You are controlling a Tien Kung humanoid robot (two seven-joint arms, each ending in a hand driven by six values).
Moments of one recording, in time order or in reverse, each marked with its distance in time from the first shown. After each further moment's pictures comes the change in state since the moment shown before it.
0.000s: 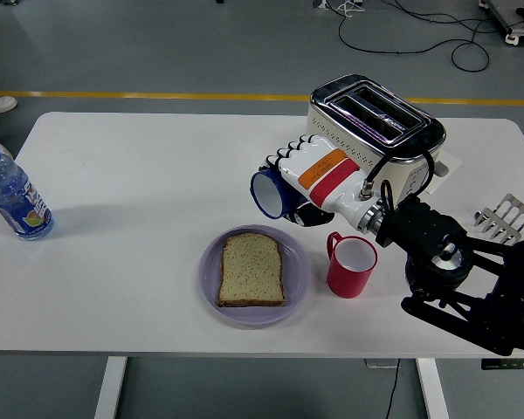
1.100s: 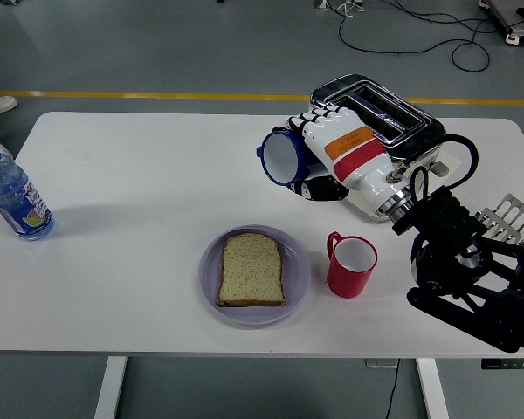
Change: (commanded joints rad) left arm 0.001 0.000 -0.013 -0.001 0.007 0.000 -0.003; right arm -0.118 -0.054 0.191 0.069 0.321 -0.198 0.107
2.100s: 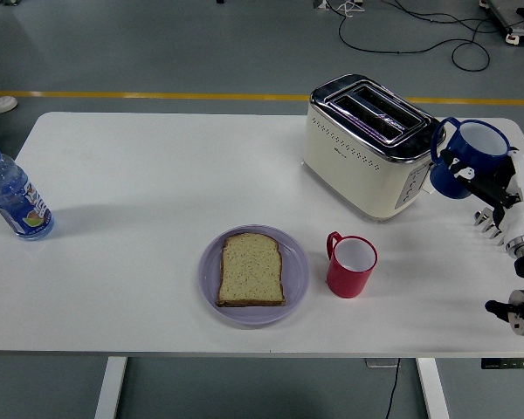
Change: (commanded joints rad) left arm 0.021 0.001 0.028 0.005 0.002 -0.004 0.001; right arm -0.502 -0.009 0.577 -0.124 1.092 0.039 0.440
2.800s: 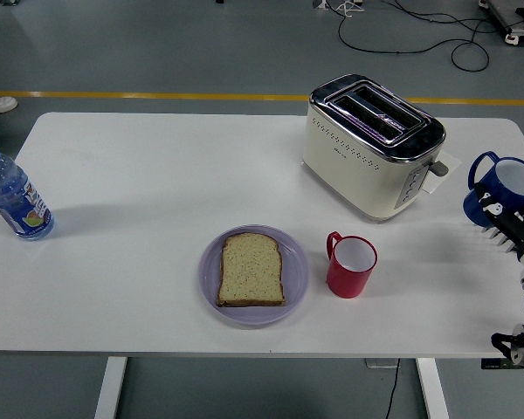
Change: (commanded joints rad) left arm -0.022 -0.001 -0.016 -0.005 0.010 -0.001 0.000; right arm -0.085 0.136 0.125 -0.264 -0.098 0.082 0.273
